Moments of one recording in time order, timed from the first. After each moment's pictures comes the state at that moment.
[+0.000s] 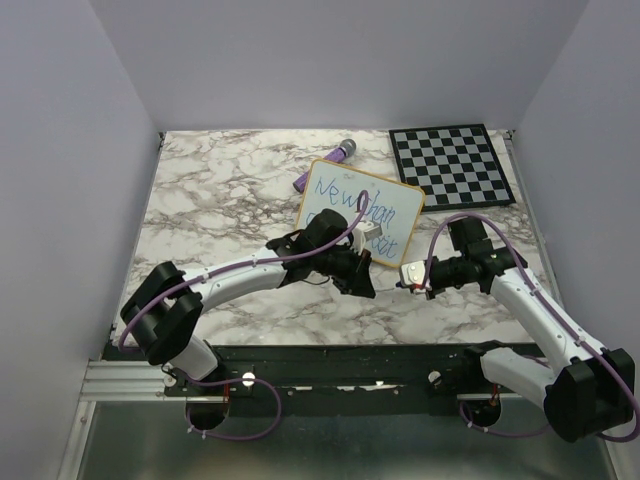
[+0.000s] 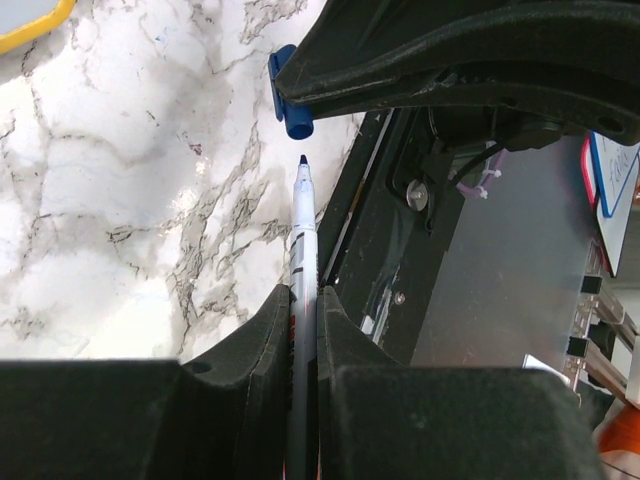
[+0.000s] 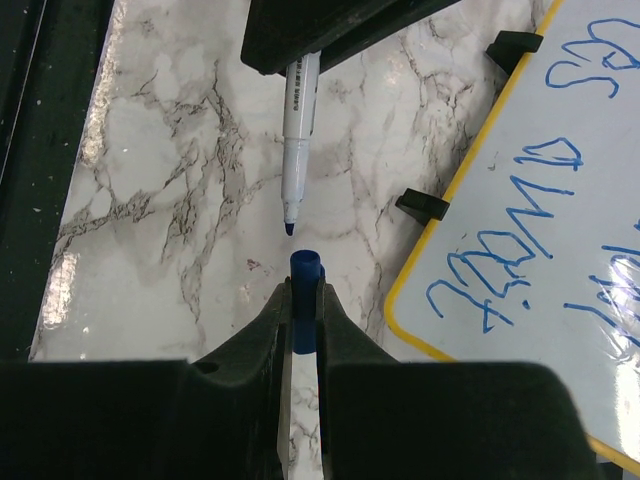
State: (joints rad) left arm -0.89 1.53 0.98 -0.10 0.62 -0.41; right arm 0.28 1.05 0.73 -0.81 -0.83 -1.50
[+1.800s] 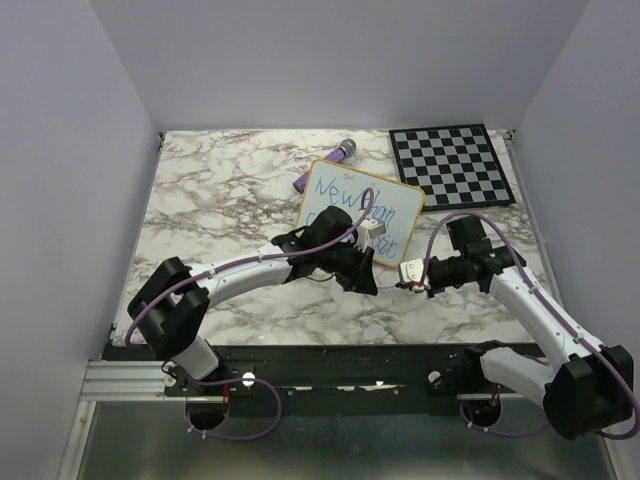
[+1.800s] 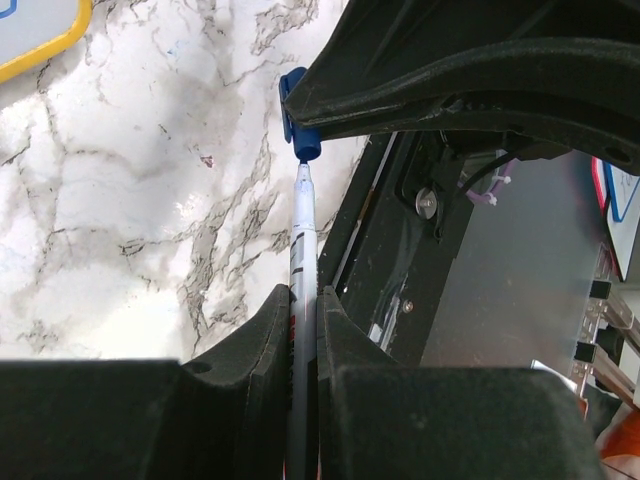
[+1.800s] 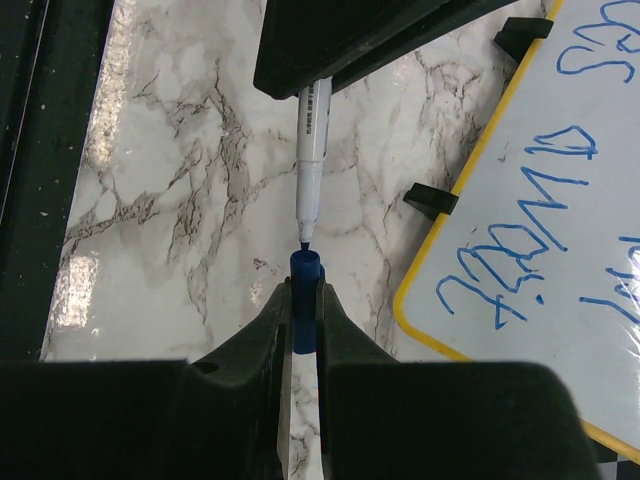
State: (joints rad) left arm -0.88 1.57 1.03 -0.13 0.61 -0.39; right arm 0.28 1.06 0.73 -0.80 -0.83 -1.47
